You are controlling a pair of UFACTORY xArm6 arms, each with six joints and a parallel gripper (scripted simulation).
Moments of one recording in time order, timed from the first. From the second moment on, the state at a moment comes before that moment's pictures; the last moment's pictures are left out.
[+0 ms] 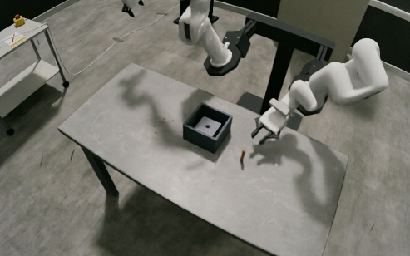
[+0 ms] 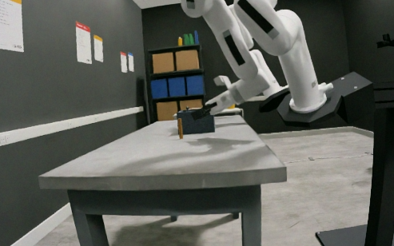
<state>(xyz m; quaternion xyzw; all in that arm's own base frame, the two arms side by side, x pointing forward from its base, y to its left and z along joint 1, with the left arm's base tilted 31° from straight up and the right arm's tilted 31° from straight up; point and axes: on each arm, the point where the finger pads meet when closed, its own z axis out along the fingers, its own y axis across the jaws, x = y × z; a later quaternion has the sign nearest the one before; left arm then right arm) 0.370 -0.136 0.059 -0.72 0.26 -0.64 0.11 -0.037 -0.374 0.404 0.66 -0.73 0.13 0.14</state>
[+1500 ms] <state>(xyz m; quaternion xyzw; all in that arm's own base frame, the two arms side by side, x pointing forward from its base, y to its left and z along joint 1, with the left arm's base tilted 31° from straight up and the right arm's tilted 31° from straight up) 0.353 -0.156 0.102 -0.89 0.21 -0.37 0.18 -0.037 -0.374 0.404 0.66 -0.73 0.13 0.14</state>
